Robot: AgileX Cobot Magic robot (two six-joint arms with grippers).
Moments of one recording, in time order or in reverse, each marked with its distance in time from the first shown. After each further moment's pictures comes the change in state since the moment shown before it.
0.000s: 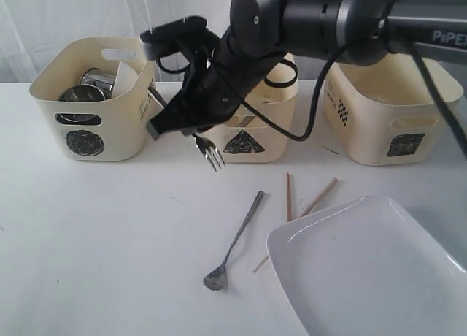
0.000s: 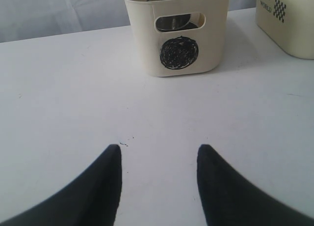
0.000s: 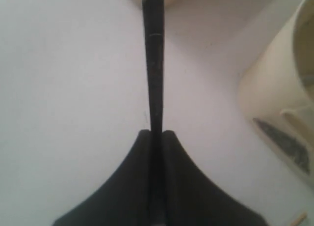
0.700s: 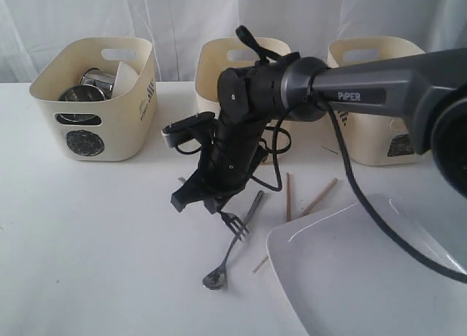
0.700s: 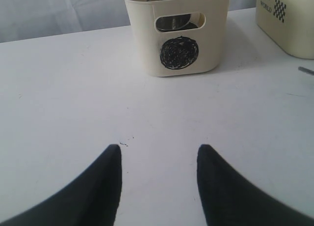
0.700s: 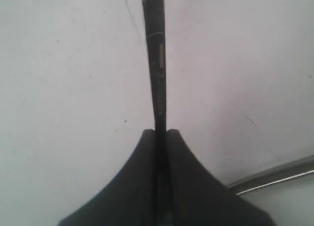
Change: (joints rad) left arm 0.000 0.000 0.000 0.000 0.000 0.000; right arm -0.020 0.251 0.000 0.000 0.163 0.027
